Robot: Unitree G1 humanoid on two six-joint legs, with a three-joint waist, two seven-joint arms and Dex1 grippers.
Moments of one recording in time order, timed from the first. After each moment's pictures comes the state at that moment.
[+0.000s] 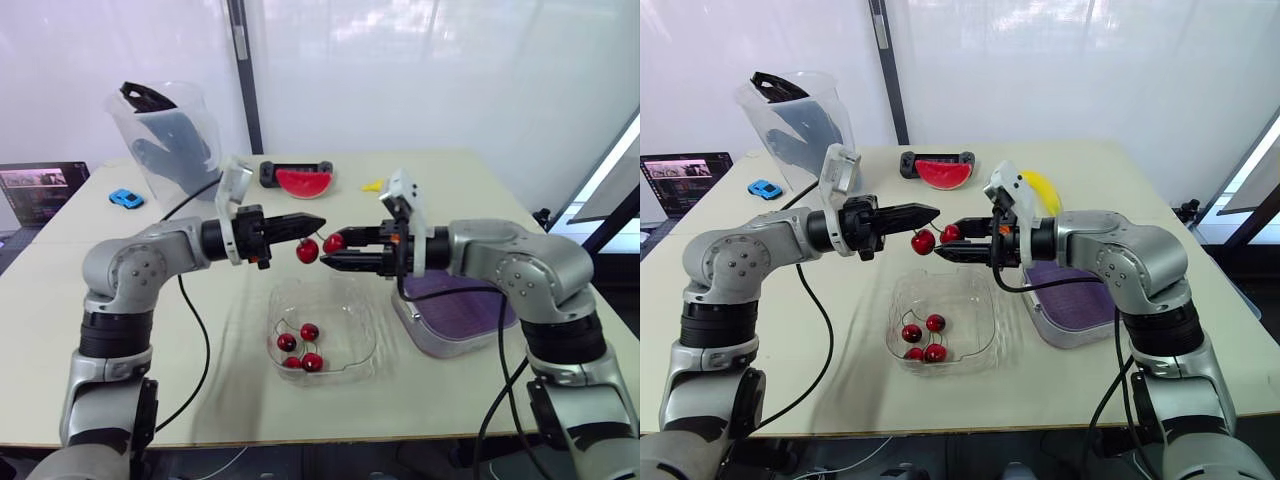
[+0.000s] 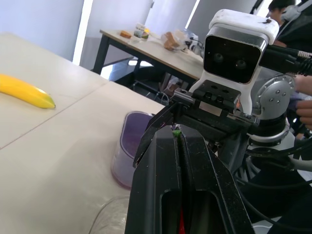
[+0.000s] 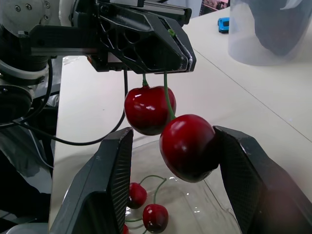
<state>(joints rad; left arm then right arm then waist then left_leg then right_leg) -0.86 0.51 0.13 -0.06 -0.88 1.04 -0.88 -0.87 -0.61 0.06 -0.23 0.73 1.03 0.82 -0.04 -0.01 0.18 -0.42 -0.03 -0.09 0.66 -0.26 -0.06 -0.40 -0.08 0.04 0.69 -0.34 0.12</state>
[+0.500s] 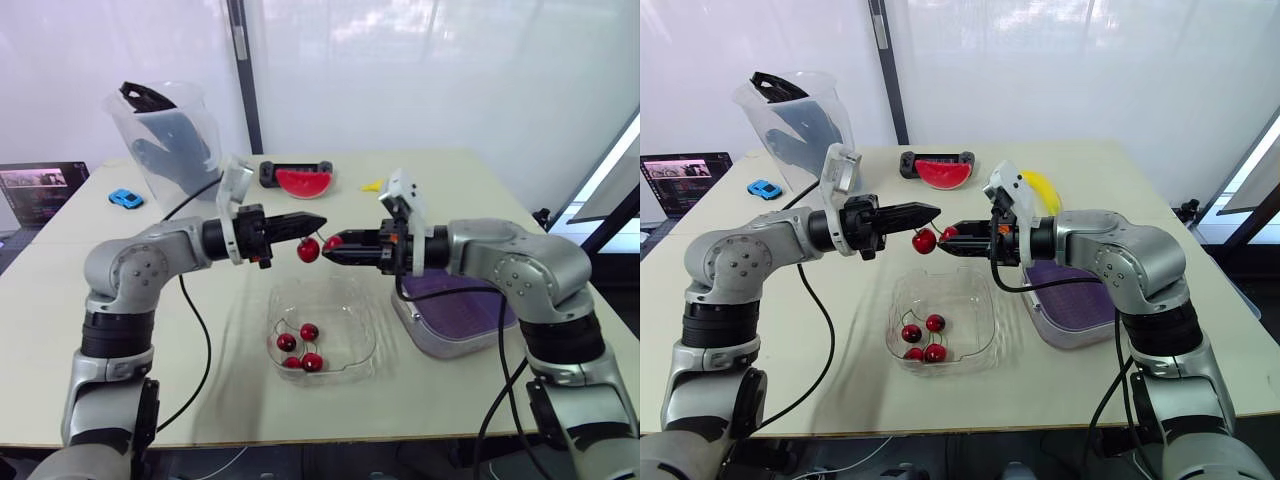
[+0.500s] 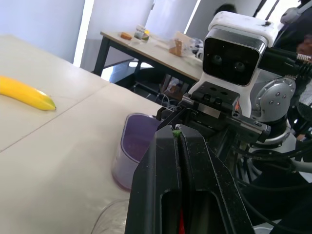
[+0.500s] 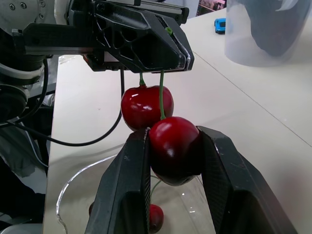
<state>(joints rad) -0.86 0.51 0.13 -0.06 -0.88 1.03 -0.88 -0.87 -0.61 0.07 -0.23 0.71 1.02 0.82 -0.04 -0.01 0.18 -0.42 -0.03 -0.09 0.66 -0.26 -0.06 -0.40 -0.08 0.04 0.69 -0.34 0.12</state>
